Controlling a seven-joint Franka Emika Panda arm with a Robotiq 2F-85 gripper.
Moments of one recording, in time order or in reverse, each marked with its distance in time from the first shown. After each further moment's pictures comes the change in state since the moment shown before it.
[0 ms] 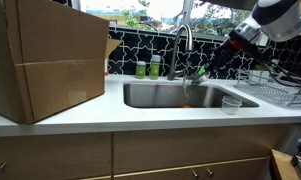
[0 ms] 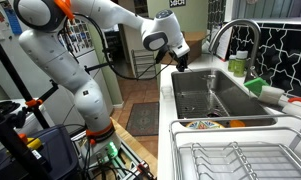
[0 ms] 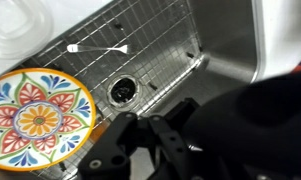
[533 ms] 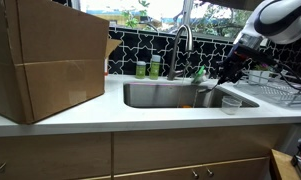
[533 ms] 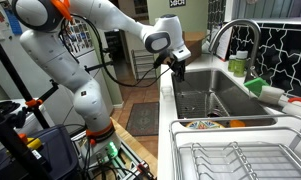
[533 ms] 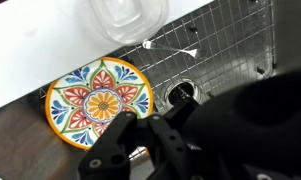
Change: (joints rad) arm -0.075 0.003 0.004 -0.019 -0.289 -0.191 0.053
